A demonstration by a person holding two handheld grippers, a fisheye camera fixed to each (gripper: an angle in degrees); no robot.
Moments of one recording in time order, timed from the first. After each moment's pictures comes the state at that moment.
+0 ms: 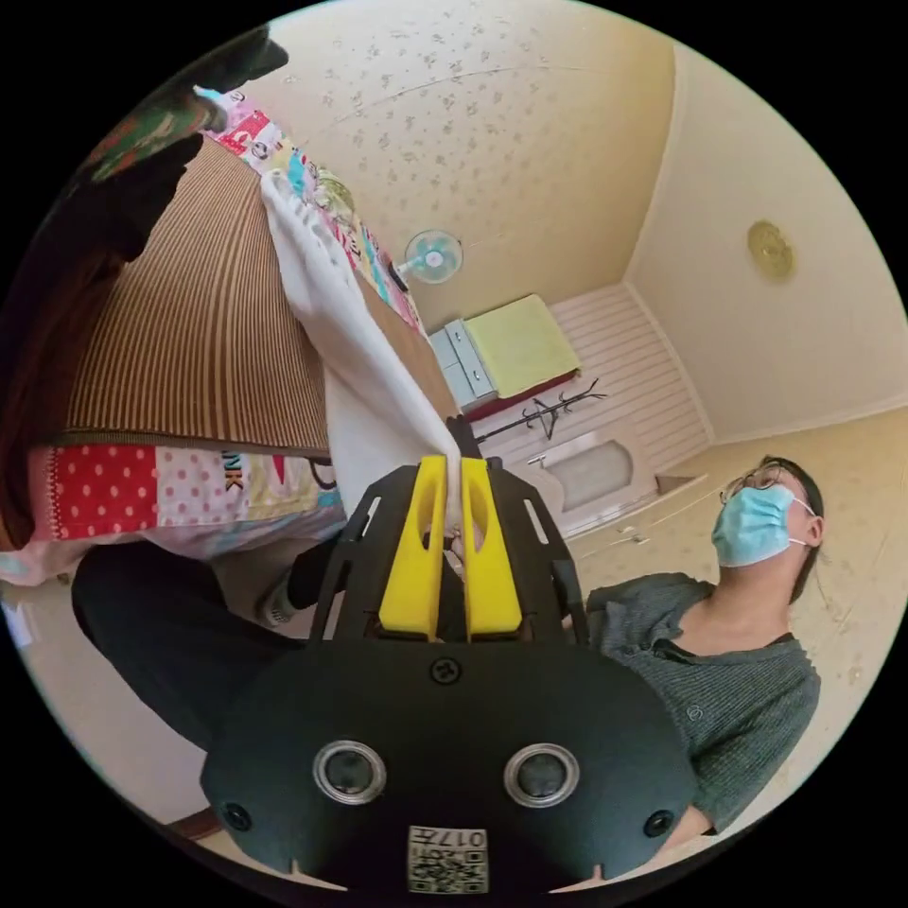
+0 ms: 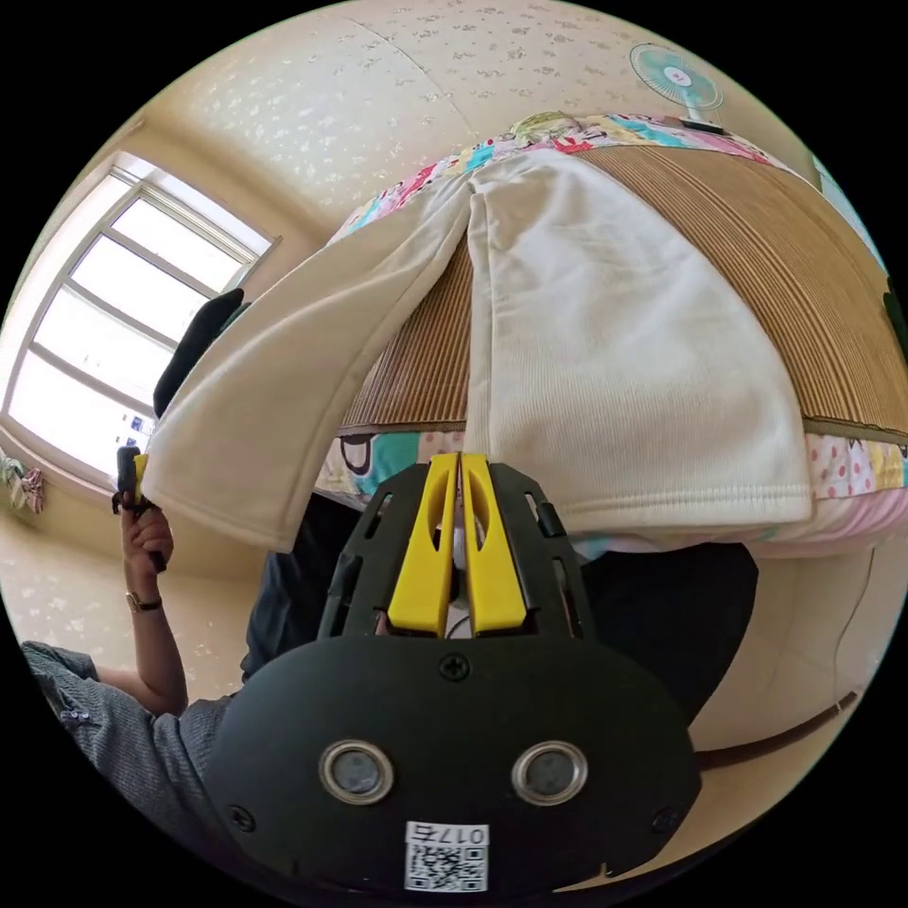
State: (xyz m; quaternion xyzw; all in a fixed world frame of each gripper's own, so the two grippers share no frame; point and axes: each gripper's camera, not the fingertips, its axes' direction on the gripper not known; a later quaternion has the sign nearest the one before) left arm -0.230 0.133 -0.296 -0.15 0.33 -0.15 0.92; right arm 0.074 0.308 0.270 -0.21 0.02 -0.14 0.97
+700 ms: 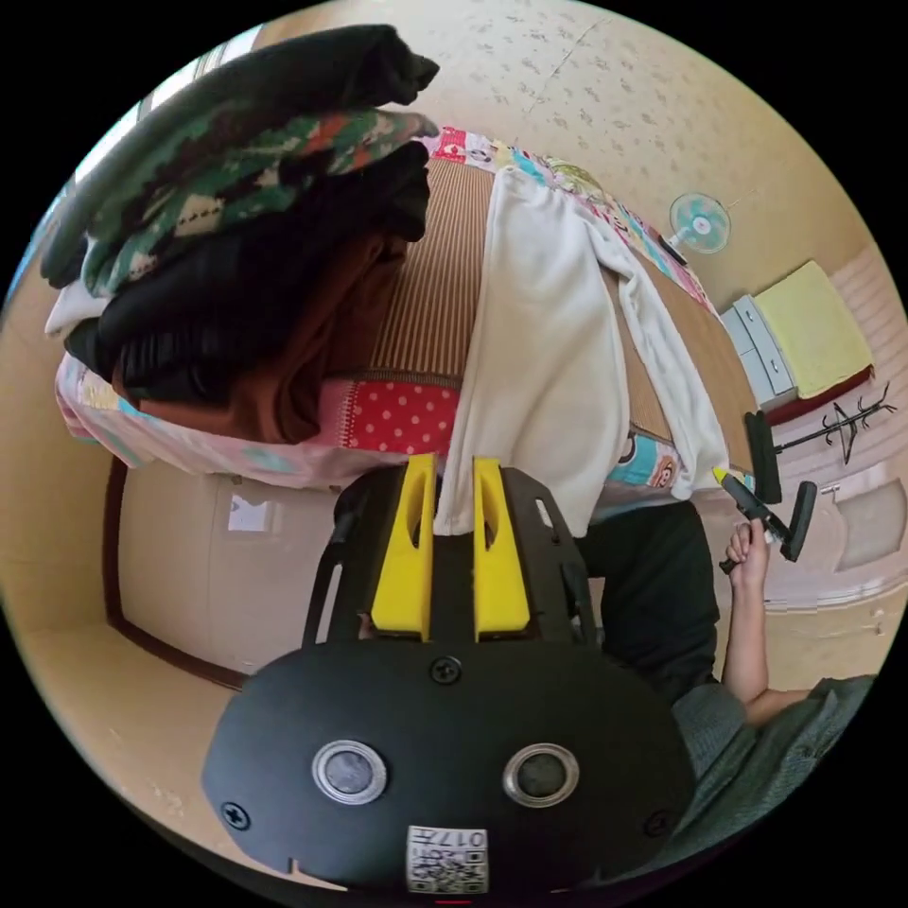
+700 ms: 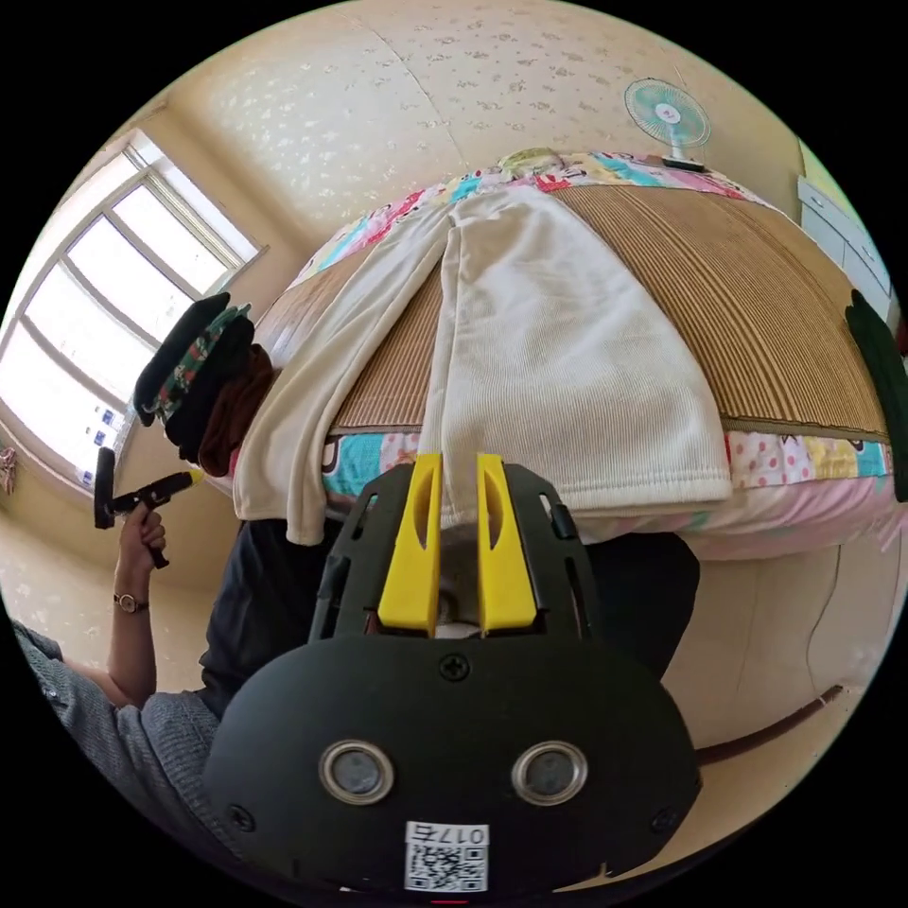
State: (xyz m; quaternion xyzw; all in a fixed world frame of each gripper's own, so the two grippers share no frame) left arm -0.172 0.135 -0.302 -0.13 0.14 -0.13 0.97; right arm 0.052 0.287 0.200 -0.20 0.10 -0.16 0.96
